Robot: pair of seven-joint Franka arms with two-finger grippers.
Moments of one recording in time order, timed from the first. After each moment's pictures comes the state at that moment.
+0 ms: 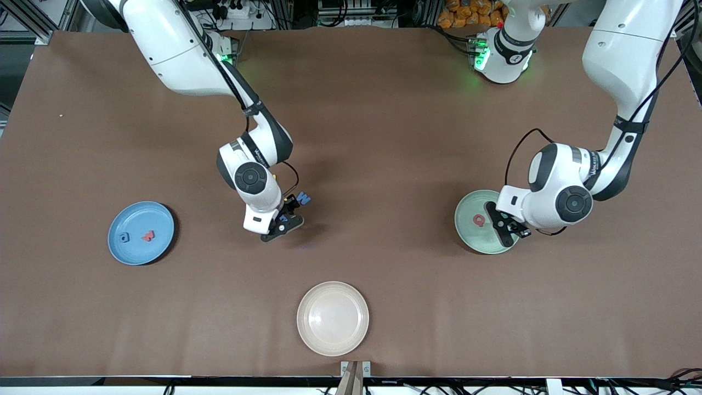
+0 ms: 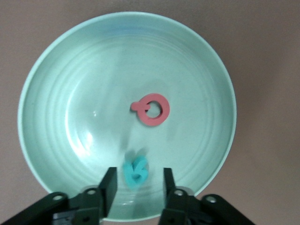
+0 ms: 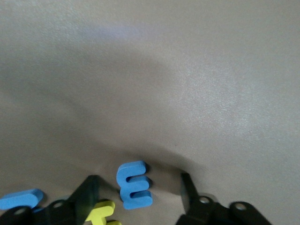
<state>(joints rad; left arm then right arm) 0.06 0.53 -0.27 -1.87 0.13 2.17 0.92 0.45 0.65 0.05 -1.83 -0.09 2.44 0.04</state>
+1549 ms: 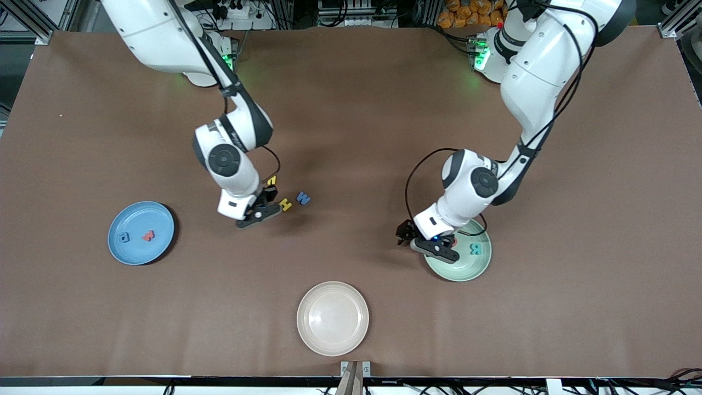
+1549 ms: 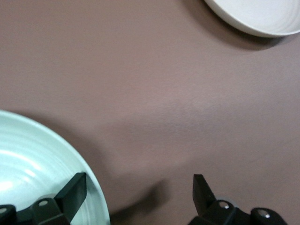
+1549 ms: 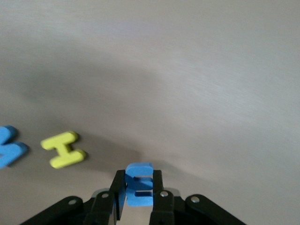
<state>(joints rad) -0.26 0.77 -0.27 -1.76 -0.12 2.89 -0.01 0.36 0.43 0.04 -2.06 -0.09 2.41 0.06</state>
